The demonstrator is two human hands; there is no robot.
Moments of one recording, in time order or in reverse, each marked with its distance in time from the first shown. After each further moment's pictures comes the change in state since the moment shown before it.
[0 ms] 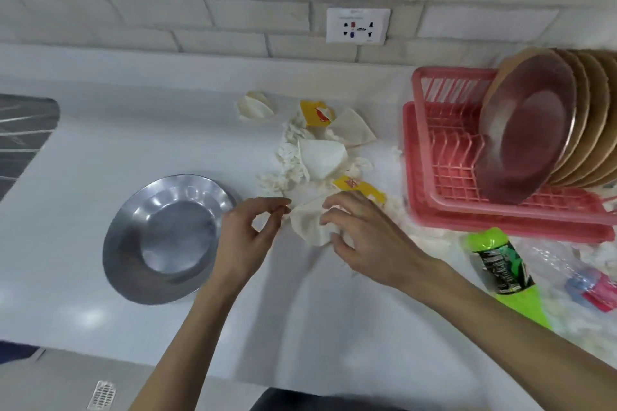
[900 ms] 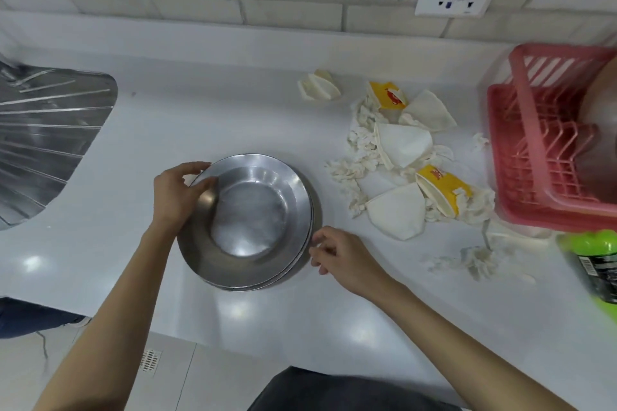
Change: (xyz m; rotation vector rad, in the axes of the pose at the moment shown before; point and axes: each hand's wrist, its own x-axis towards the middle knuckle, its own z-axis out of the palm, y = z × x) left_hand 0.062 -0.182 -0.184 0.246 0.086 -0.364; right_hand 0.062 -0.088 0.141 0.772 -0.225 0.654
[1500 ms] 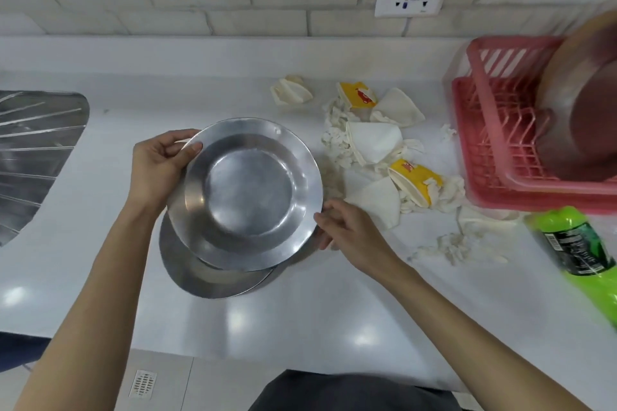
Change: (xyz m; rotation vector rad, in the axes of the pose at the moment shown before) left_hand 0.001 0.093 -0.007 -0.499 -0.062 0.077; right_hand -0.013 -0.015 -0.045 0.151 0.174 -0.106
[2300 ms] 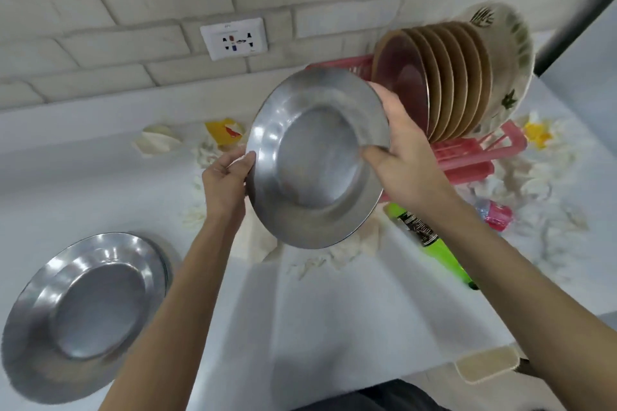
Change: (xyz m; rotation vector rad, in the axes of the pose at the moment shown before) left_hand -0.051 0.066 0.295 -0.386 -0.192 -0.184; right_hand -0.089 -0.074 -0.236 -0.270 0.561 -0.285
